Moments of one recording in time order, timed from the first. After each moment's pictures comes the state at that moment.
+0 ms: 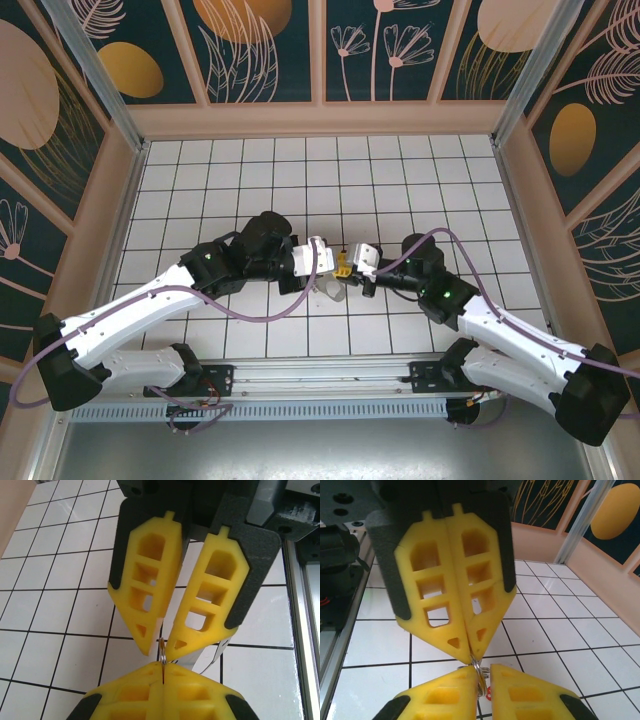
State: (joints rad) left arm -0.96 1.18 1.08 -0.57 0.21 0.49; right arm 0.78 0.90 0.53 0.15 -0.52 -0.40
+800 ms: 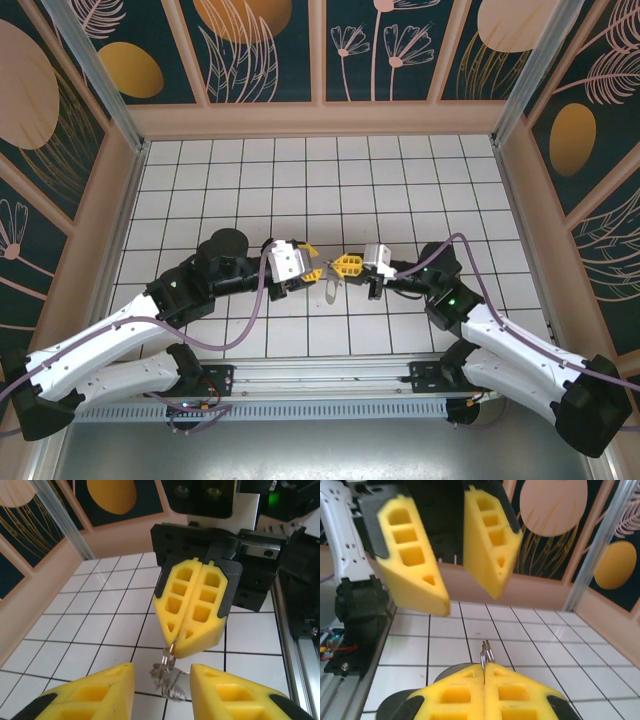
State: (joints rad) left arm -0.96 0.92 0.87 -0.25 0.27 0.37; right arm 0.73 0.84 0.42 0.46 -0.70 -0.22
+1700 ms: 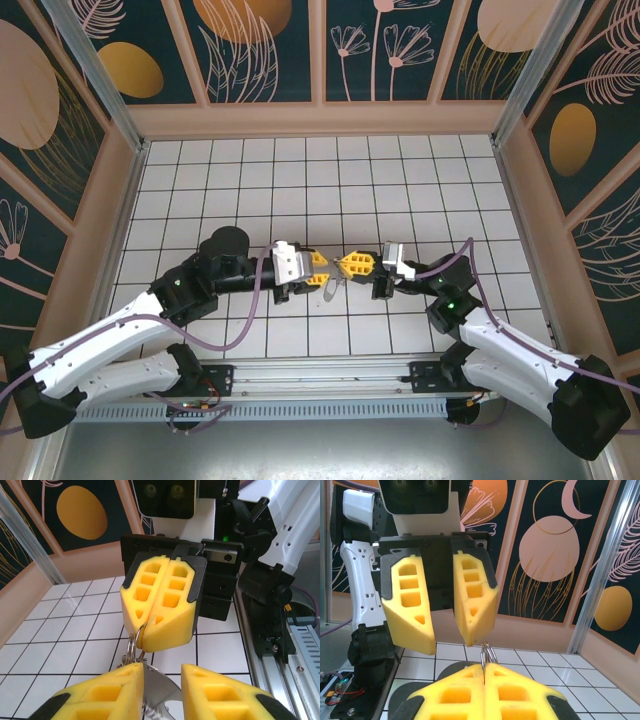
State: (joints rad) left arm -0.96 0.95 0.88 -0.20 0.42 0.33; right arm 0.68 0.84 0.34 0.80 -0.77 -0.03
